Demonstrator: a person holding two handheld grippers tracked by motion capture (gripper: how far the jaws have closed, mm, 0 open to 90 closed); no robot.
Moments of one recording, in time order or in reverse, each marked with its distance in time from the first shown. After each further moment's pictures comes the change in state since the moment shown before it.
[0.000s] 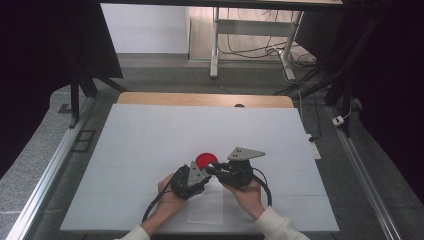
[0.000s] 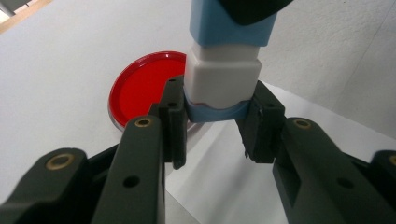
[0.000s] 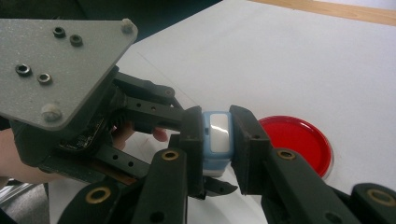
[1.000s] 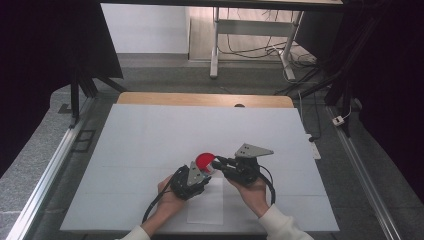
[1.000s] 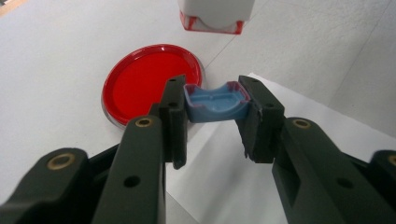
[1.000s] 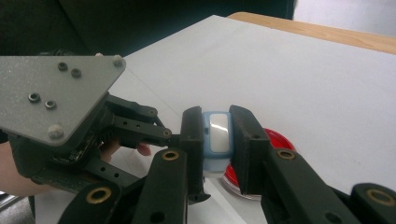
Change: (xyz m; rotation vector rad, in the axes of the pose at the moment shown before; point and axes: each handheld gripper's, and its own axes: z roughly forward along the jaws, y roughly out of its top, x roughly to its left) left arm 0.001 -0.002 0.001 0.013 -0.020 -0.020; right arm -0.007 0.007 -0.015 -0.052 -0.050 -0.011
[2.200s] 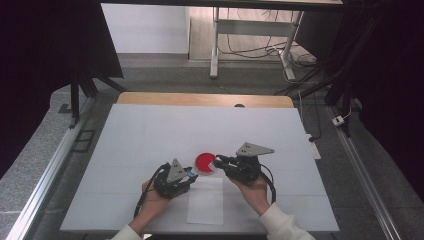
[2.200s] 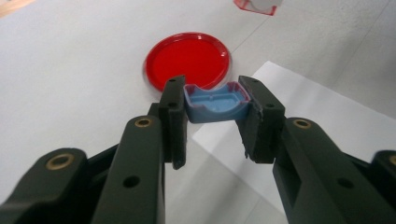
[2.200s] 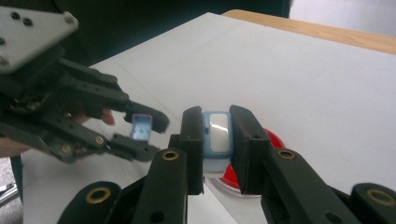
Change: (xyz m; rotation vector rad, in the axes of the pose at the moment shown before) left arm 0.027 -0.018 -0.036 -0.027 -0.015 -0.077; right arm -0.007 -0.001 0.000 0.009 -0.014 -0.005
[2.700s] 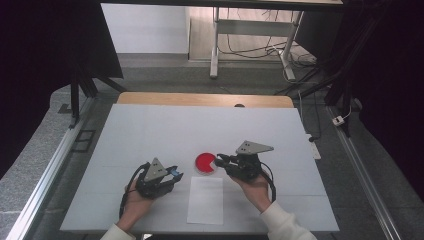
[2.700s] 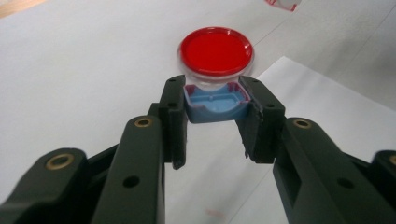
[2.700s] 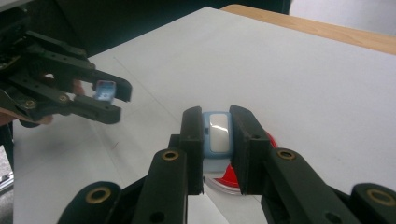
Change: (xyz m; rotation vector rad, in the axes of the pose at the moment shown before) left arm 0.023 -0.021 -0.034 -0.041 0.005 -0.087; right arm -0.006 0.002 0.002 0.021 -0.002 -0.020
